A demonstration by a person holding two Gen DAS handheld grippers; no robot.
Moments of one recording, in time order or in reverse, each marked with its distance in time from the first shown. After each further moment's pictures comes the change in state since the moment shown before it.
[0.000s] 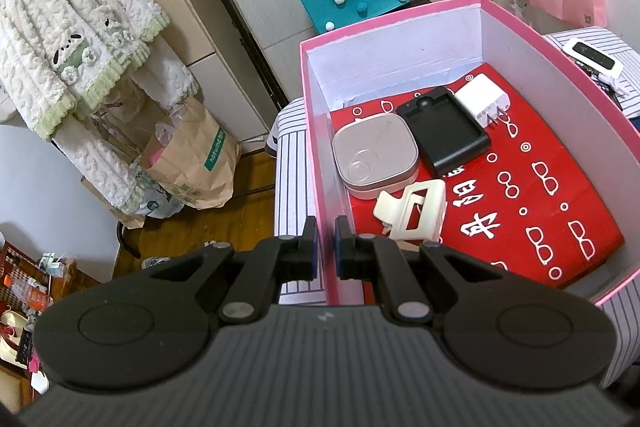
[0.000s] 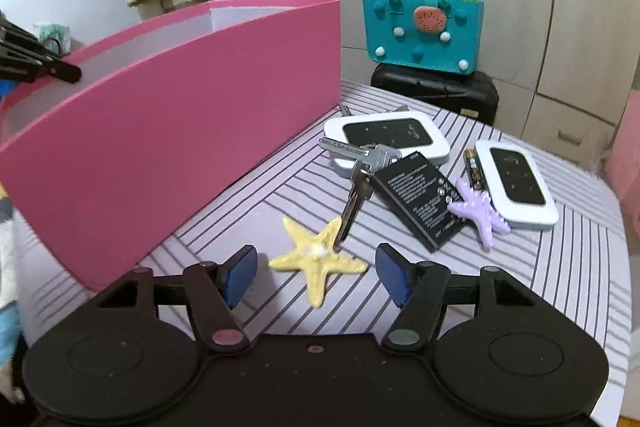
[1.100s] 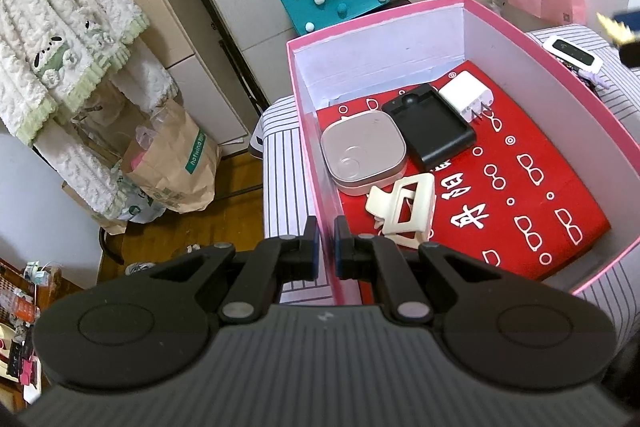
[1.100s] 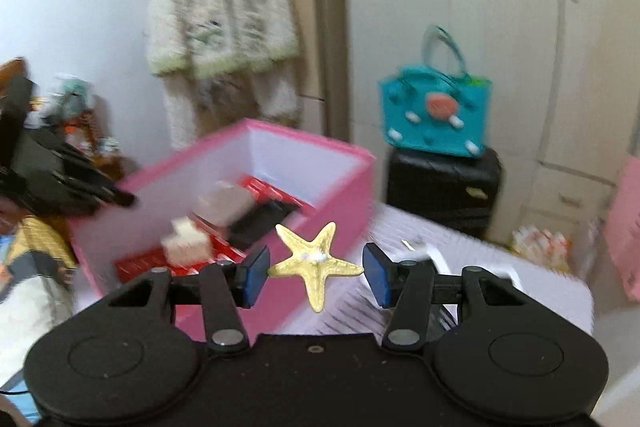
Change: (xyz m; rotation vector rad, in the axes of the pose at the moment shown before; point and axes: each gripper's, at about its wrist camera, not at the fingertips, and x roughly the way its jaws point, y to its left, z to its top) left arm -0.002 0.009 -0.004 0.021 -0.004 -0.073; right arm -0.077 0.033 0.099 -0.046 -0.164 0.113
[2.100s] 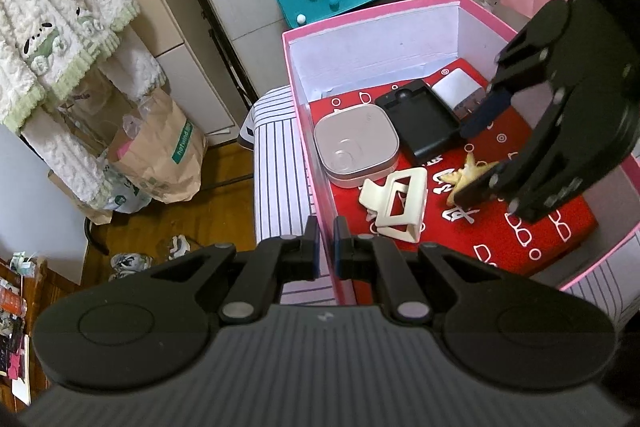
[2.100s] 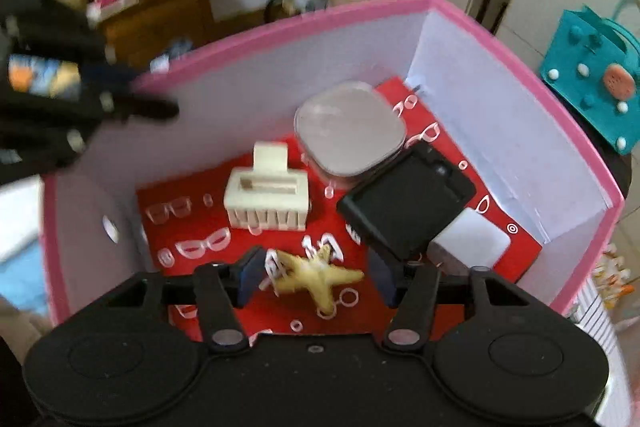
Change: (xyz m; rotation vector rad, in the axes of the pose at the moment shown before) left arm -0.001 0.007 -0.002 -0.025 0.022 -0.053; right arm 0.159 0.066 0.038 -0.243 0.475 0.210
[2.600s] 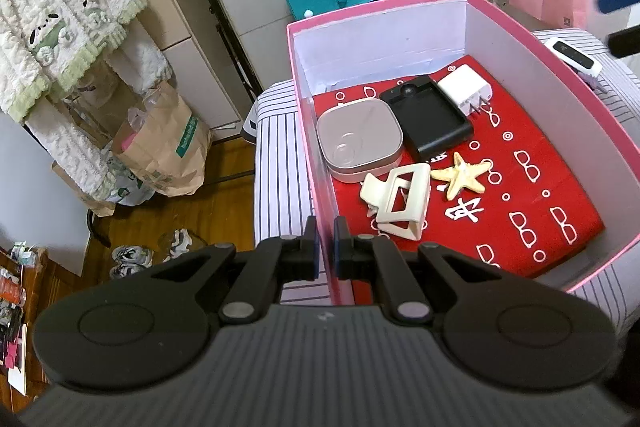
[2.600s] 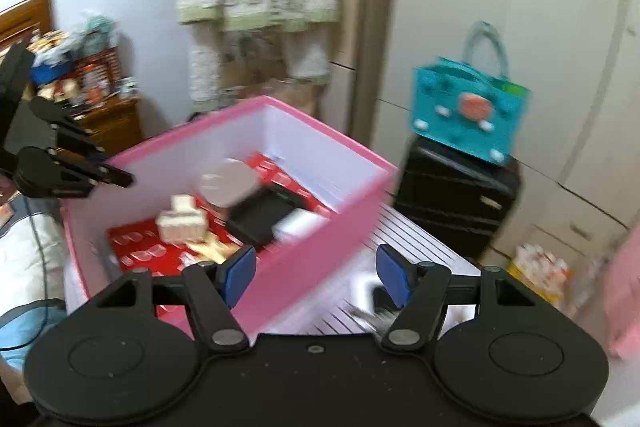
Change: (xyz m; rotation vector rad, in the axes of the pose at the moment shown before) left arm 0.006 -0.003 -0.002 -0.029 0.008 0.023; right arm -0.133 -0.050 -0.102 0.169 -0.297 -0.258
